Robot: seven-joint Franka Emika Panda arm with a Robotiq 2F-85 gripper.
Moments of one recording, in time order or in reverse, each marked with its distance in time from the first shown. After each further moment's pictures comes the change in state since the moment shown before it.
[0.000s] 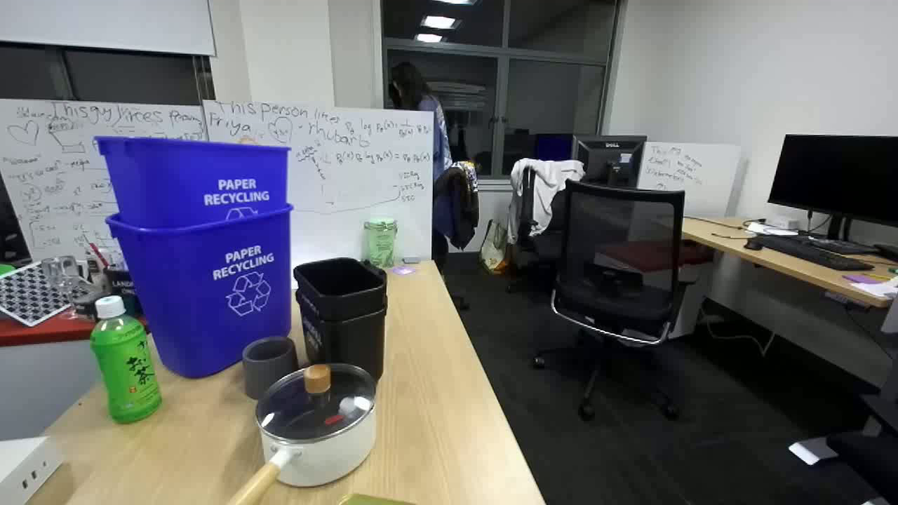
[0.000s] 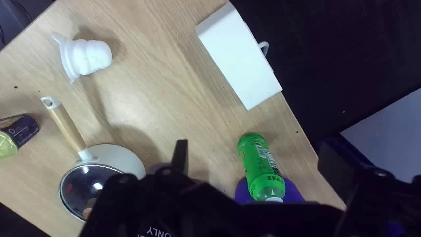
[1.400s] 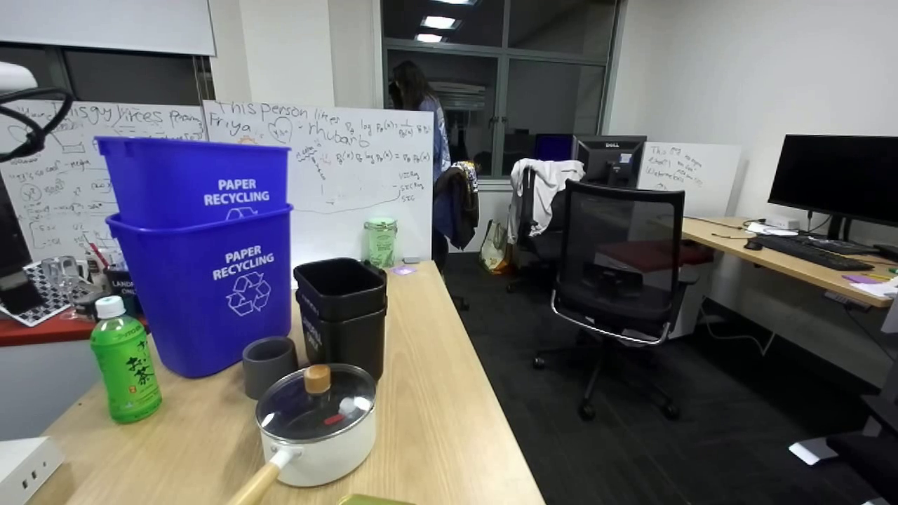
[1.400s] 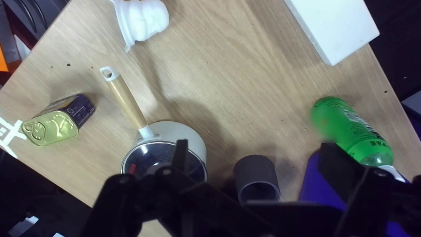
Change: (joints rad) arm -0.090 0.115 -0.111 -0.012 -0.158 0.146 0.000
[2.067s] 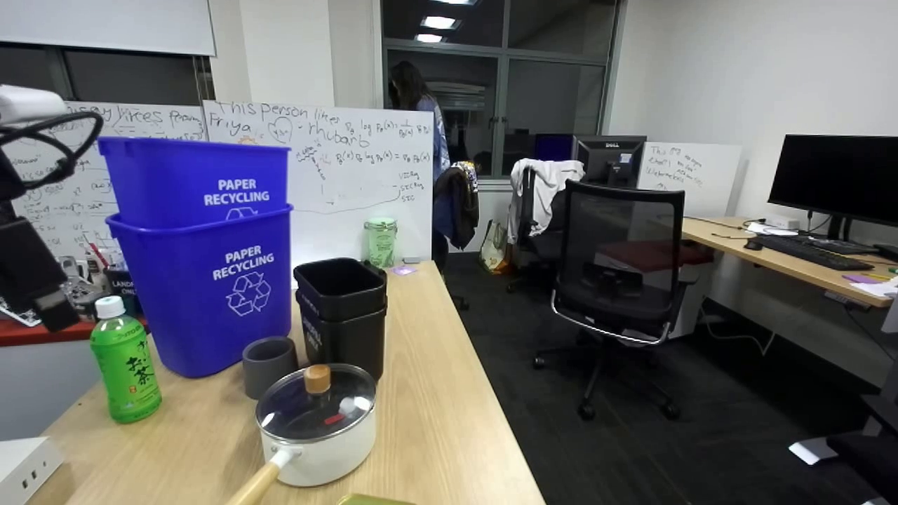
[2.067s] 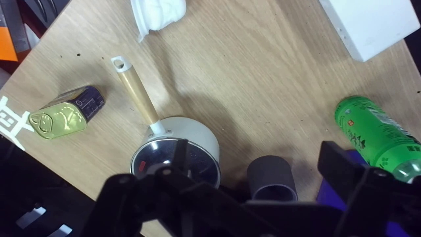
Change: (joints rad) arm -0.011 0.057 -0.022 -0.012 -0.071 0.067 0.000
